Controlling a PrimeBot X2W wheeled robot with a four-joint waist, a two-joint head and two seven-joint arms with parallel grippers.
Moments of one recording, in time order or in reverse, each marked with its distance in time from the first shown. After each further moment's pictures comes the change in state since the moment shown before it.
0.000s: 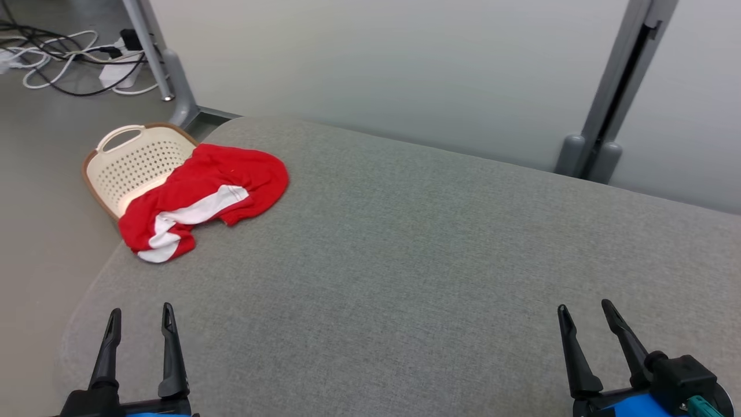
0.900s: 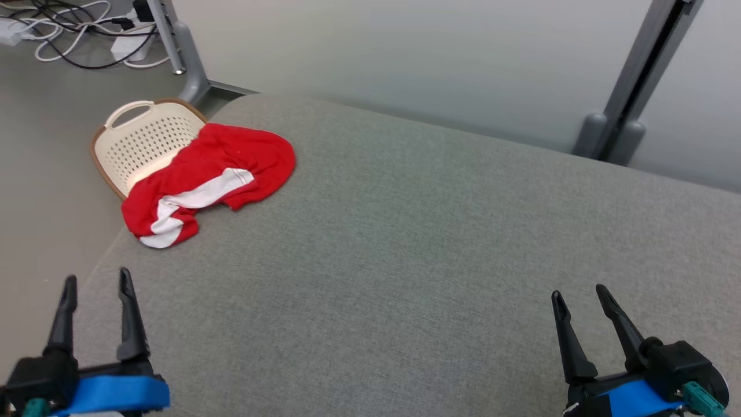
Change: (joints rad) left arm -0.066 0.048 0.047 0.023 -0.053 -0.004 0.000; right arm -0.030 -0.002 0.015 0.008 -0.003 0.000 -0.002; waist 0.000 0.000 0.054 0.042
